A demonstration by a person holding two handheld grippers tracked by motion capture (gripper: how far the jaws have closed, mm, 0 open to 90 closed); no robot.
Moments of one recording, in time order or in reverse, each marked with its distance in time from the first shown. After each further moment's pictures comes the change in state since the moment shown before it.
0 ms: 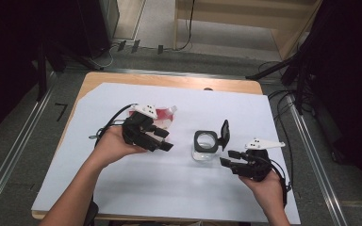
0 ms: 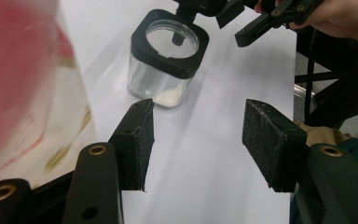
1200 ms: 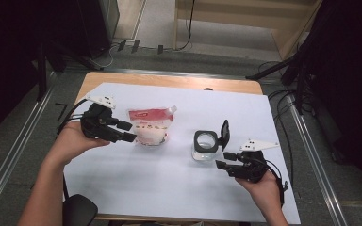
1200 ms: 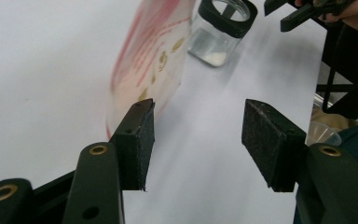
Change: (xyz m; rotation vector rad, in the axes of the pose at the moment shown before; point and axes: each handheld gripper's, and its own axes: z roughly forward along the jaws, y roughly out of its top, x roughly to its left) left arm 0.032 -0.046 -0.080 -0.008 0.100 -0.118; right arm 0.009 0.001 0.007 0.017 0.037 -0.034
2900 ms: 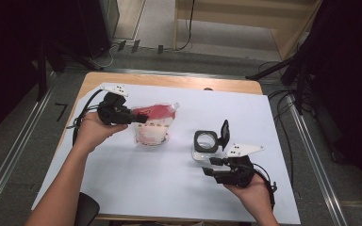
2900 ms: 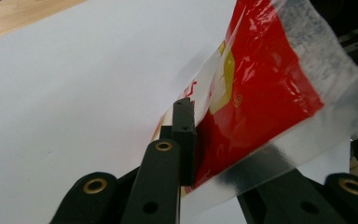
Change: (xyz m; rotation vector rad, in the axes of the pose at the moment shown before) left arm 0.024 0.029 0.038 -0.107 0.025 -0.043; right arm 0.034 0.006 0.016 0.021 0.082 -0.084
